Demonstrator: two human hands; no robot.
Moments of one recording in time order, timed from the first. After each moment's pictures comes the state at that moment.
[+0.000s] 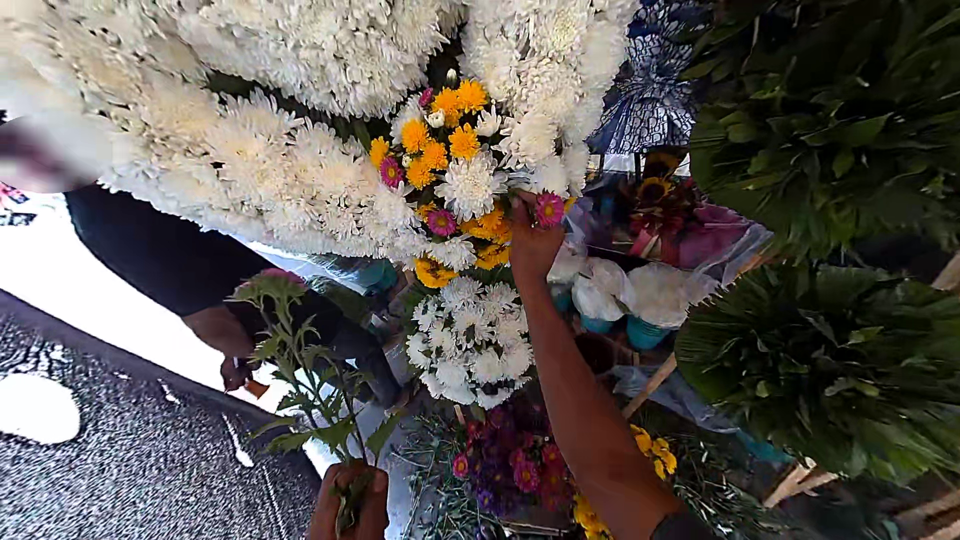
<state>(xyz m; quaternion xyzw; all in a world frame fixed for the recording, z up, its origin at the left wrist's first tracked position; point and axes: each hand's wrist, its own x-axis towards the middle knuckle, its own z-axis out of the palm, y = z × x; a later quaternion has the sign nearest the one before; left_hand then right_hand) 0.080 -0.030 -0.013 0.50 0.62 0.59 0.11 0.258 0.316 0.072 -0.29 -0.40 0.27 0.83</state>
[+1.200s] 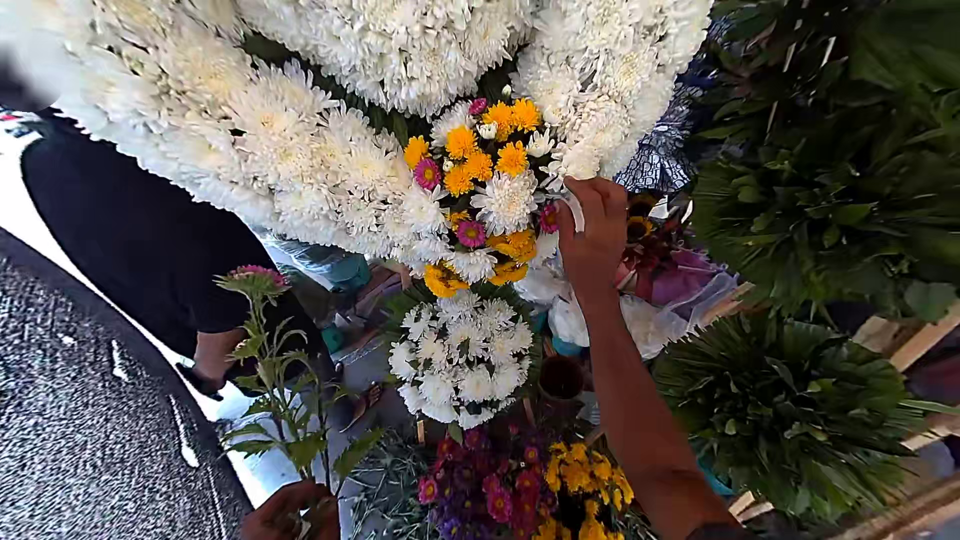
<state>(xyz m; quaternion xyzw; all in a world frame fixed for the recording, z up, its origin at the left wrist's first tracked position) 0.033 -0.026 -0.026 0.47 0.63 0.62 0.09 0.316 0.299 0.120 -0.38 -0.67 -0.16 0.61</state>
